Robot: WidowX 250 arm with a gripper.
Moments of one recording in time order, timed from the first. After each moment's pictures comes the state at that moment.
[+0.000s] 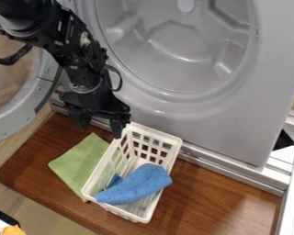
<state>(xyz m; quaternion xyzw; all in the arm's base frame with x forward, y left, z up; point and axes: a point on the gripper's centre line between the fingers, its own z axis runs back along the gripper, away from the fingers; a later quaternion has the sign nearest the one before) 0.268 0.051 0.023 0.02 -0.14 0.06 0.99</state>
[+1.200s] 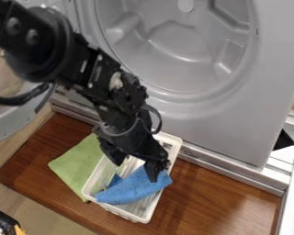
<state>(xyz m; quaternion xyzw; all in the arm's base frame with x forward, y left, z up) 0.227 -0.035 0.025 -0.04 -0.16 -0.04 0.99</state>
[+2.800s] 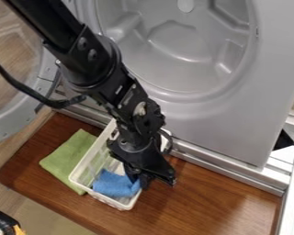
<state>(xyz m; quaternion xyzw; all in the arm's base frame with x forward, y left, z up) 0.238 -0.035 -0.018 0.00 -0.11 -0.05 0.99</state>
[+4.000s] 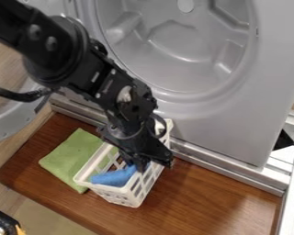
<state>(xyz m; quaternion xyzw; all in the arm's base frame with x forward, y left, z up) 0.239 -0.032 0.022 0.00 -0.18 -0.02 0.98</state>
